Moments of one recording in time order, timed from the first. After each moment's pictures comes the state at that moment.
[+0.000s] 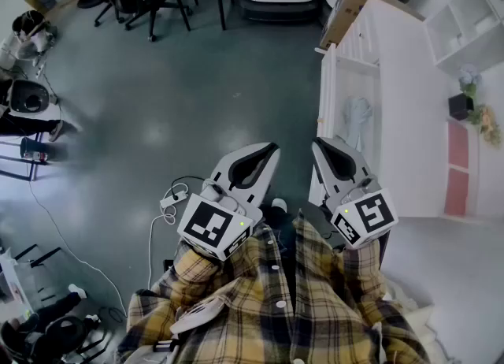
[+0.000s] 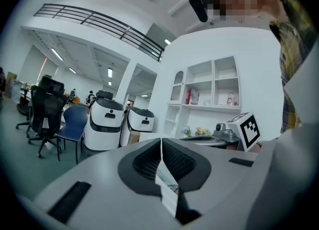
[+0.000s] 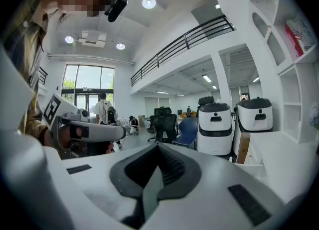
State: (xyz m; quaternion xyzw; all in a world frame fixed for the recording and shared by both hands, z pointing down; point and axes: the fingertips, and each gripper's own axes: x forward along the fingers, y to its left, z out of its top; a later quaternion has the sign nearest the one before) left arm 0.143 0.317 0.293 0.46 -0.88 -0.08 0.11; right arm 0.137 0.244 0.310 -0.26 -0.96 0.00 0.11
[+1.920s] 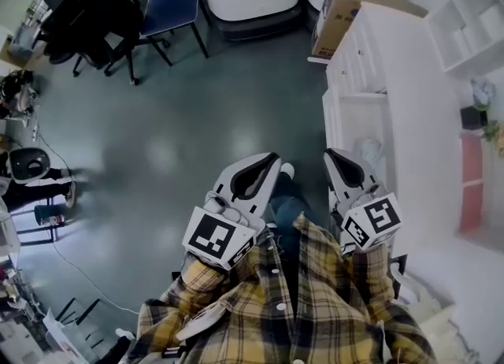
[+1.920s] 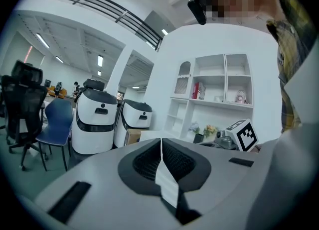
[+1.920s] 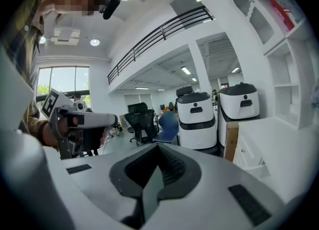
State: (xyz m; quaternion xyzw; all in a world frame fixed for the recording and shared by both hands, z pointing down) left arm -0.078 0.275 0.306 0.52 -0.84 -0.06 0.15; right arm -0.059 0.178 0.355 -0.16 -0.97 0.06 0.16
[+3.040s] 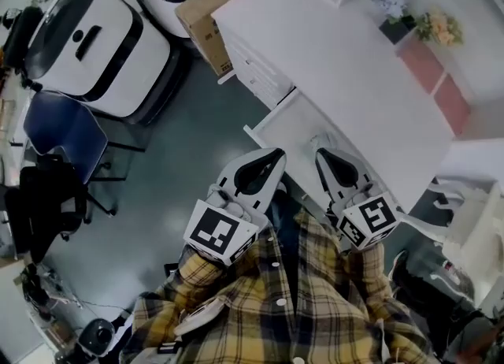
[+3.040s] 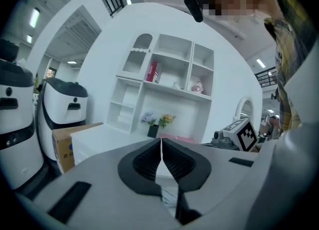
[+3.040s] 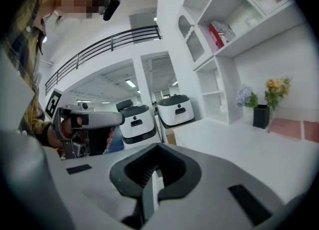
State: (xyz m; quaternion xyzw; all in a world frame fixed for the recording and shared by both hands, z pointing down) left arm -0.122 0.030 0.302 0.80 -0.58 0.01 0.17; right arm -0.060 -0.011 0.356 0.18 -0.96 0.15 0.13
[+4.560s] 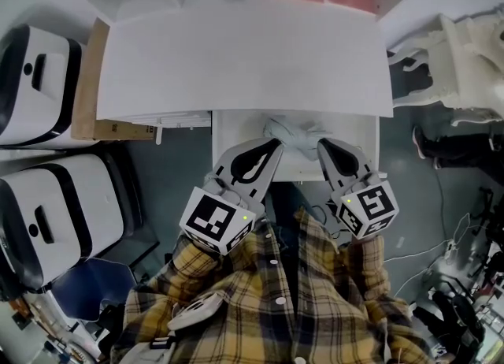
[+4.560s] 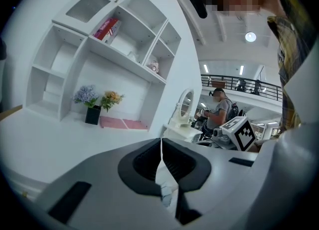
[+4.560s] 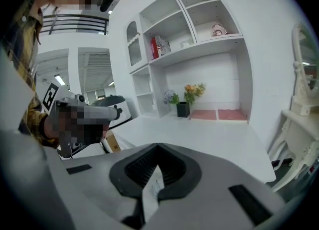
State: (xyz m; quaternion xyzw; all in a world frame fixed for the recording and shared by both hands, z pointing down) left arm -0.028 -0.056 0.337 0.95 -0.21 0.08 0.20; right arm 0.059 -0.033 0.392 0.55 -0.79 0.22 0.15
